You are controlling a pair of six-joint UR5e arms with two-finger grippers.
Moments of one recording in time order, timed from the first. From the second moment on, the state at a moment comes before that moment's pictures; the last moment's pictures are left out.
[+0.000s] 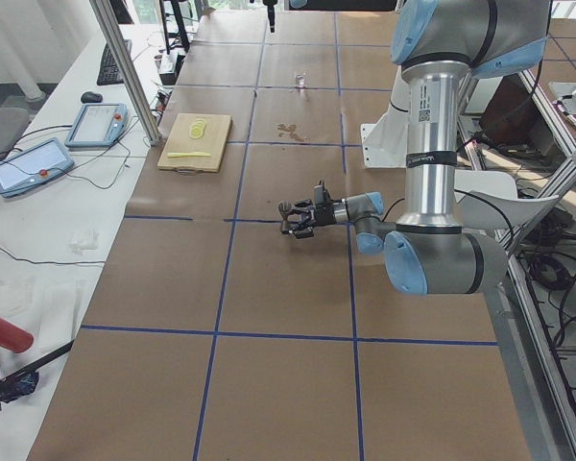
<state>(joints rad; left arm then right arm) -0.12 -1.49 -1.62 -2.49 -0.39 -1.43 1.32 -1.48 1.61 -1.48 2.34 0.23</state>
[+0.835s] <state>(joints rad) -0.11 -1.49 -1.62 -2.49 -0.40 -1.42 1.32 -1.48 1.60 -1.48 2.34 0.23</state>
